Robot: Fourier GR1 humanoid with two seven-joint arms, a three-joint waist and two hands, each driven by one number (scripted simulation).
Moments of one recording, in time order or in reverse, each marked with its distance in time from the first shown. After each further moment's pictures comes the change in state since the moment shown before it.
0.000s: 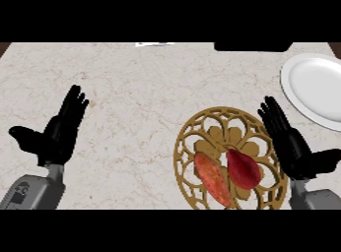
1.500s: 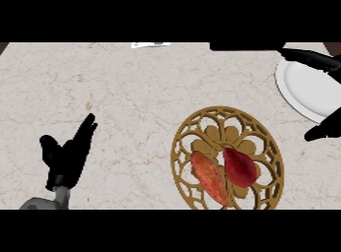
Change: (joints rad) left arm 0.137 -0.025 -0.071 -0.025 -0.059 -0.010 0.187; right arm -0.473 -0.467 -0.013 0.160 0.254 0.554 -0.112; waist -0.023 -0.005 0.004
